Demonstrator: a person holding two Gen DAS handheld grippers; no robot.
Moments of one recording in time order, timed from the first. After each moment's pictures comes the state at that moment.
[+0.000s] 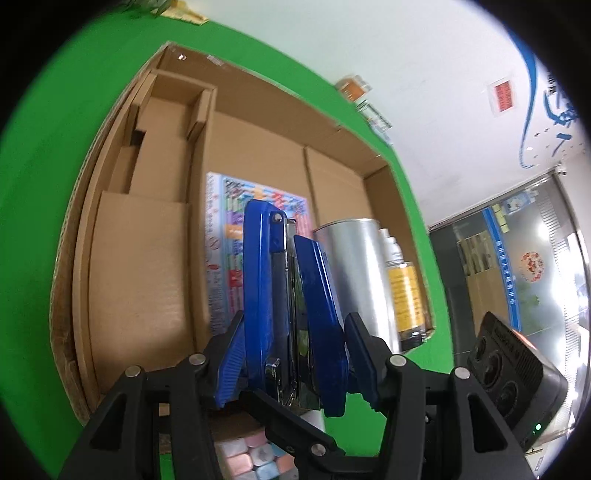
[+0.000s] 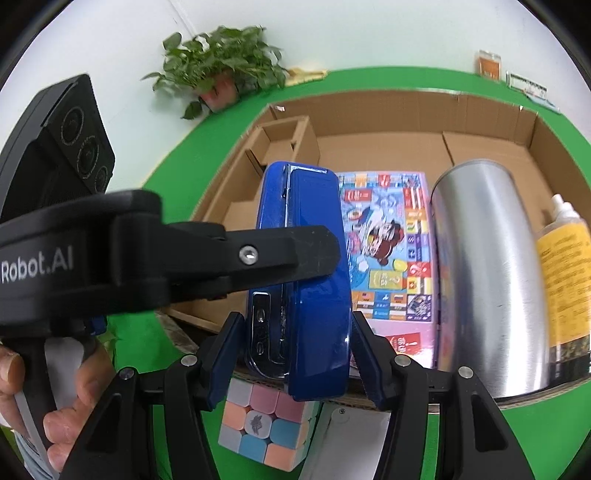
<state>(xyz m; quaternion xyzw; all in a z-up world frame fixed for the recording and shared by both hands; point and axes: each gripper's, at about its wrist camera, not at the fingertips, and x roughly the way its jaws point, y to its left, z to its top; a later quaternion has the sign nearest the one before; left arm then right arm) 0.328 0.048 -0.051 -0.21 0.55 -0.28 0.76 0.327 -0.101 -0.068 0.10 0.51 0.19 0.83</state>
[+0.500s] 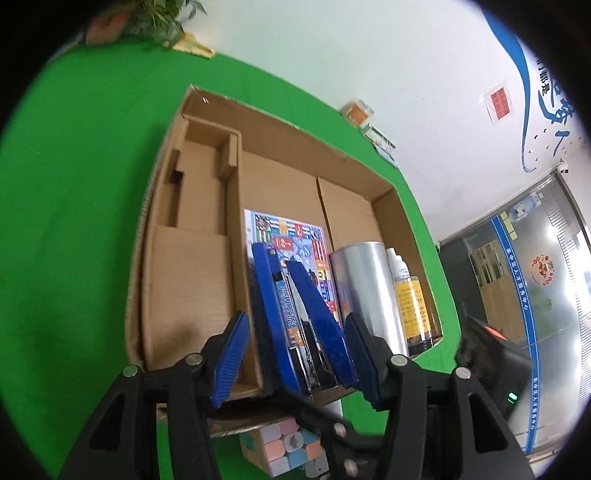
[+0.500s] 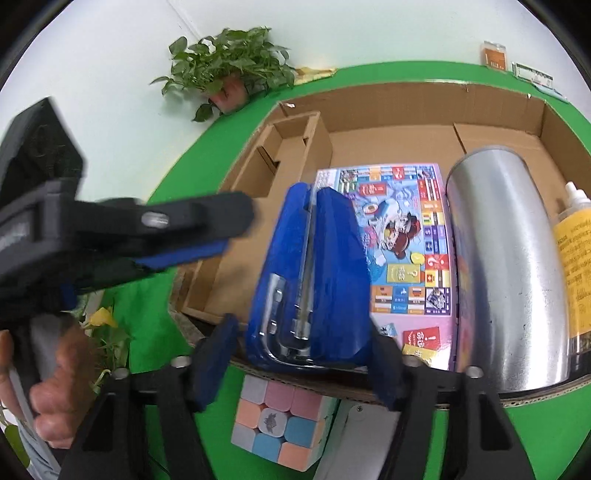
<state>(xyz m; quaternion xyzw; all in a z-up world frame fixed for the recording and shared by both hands) 0.311 0.086 -0.021 -0.19 0.51 -0.26 0.80 0.323 -0.105 -0.075 0.13 0.51 0.22 0.82</state>
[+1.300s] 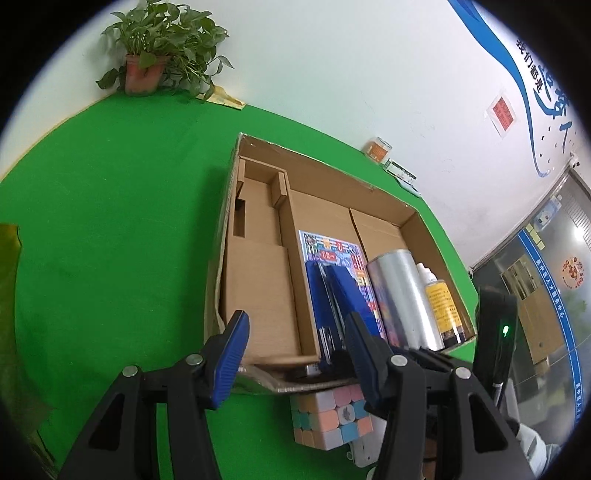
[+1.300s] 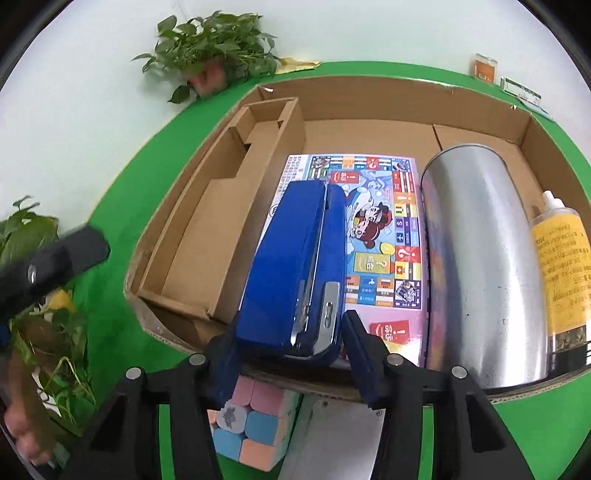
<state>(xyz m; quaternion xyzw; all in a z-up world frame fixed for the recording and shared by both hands) 0.255 0.118 -0.011 -0.15 0.43 -0.20 0.87 0.306 -0.103 -0.074 0.06 0.52 0.16 0.84</state>
